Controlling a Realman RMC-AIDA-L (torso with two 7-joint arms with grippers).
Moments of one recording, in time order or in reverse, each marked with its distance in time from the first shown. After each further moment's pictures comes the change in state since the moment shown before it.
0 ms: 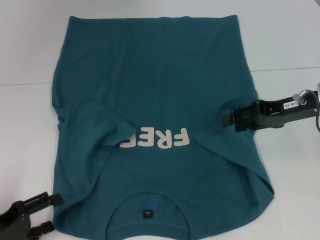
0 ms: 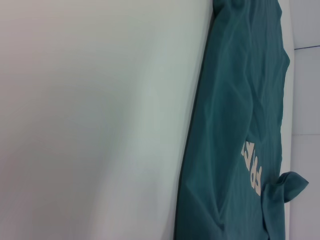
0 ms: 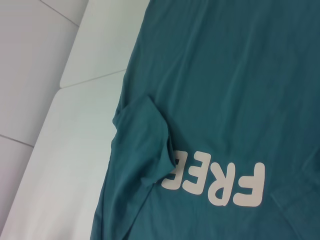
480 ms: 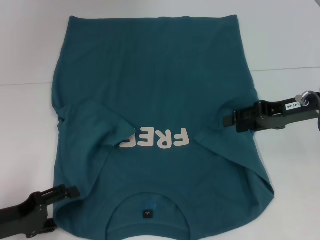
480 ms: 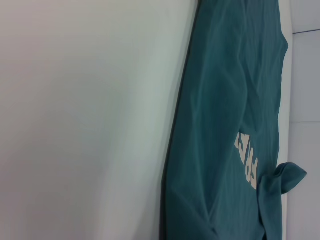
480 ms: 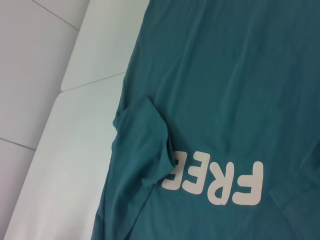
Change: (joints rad) left arm -0.069 0.001 0.023 -0.070 0.000 -0.047 0.004; right arm -0.008 0.002 0.016 0.001 0.000 -0.006 -0.003
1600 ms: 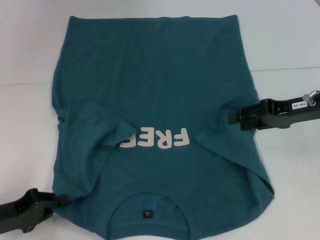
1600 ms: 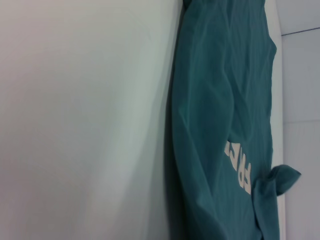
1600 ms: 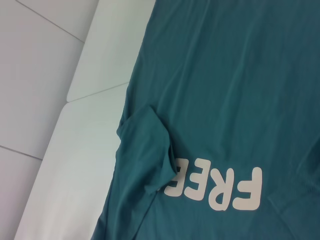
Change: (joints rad) left arm -0.007 0.011 -0.016 -0.007 -0.008 0.002 0.058; right arm -0.014 -0.002 0.051 0.004 0.002 -0.016 -0.026
